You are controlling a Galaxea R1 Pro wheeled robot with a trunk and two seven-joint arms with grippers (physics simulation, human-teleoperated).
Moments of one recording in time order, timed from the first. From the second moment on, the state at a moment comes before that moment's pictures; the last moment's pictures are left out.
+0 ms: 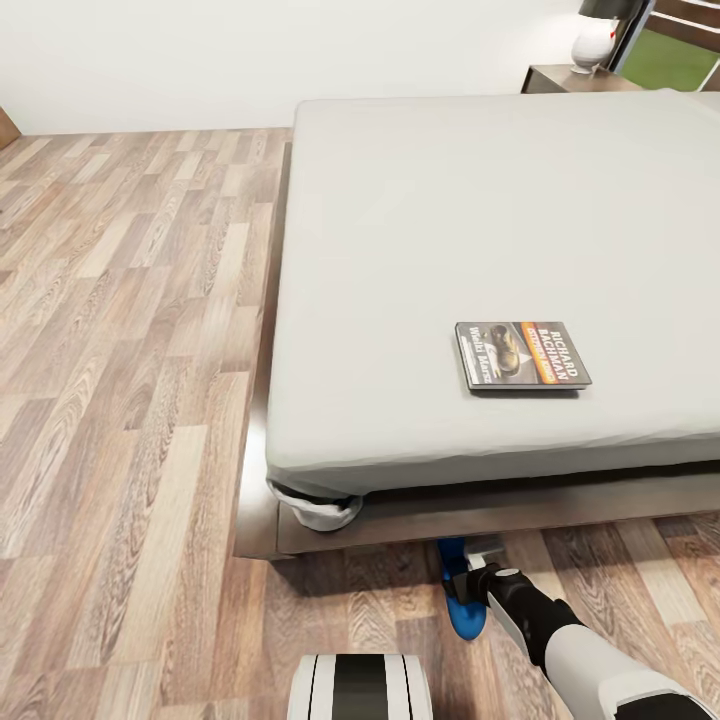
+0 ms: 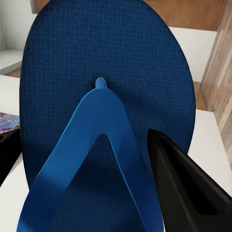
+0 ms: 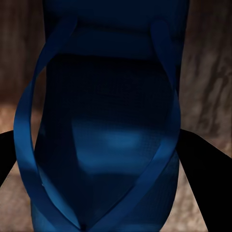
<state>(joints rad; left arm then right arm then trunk) -0.06 0.64 0.02 -0.02 0.57 -0.34 1.04 -0.70 -0.04 0.19 -0.29 0.03 0.23 0.11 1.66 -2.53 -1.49</state>
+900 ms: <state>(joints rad) -0.06 0.64 0.02 -0.02 0.57 -0.34 1.04 -0.70 -0.04 0.19 -0.29 0.03 0.22 0.11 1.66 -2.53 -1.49</state>
